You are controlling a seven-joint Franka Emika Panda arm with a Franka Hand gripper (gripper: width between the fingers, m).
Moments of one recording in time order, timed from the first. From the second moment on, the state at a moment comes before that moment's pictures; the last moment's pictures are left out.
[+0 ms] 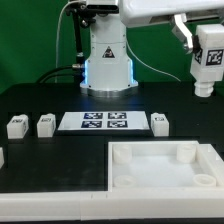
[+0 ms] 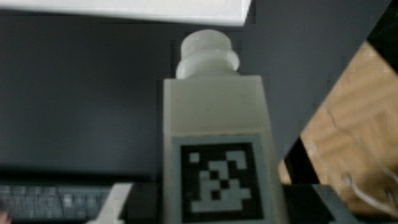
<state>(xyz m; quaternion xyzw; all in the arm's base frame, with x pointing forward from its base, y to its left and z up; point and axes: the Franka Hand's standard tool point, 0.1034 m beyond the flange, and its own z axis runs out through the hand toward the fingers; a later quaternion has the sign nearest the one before) 0.632 0.106 0.216 -0.95 -0.06 -0.30 0.05</state>
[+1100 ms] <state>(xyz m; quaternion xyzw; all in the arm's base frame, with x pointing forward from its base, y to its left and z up) 0.639 0.122 0.131 -0.94 -0.06 -0.32 0.06</state>
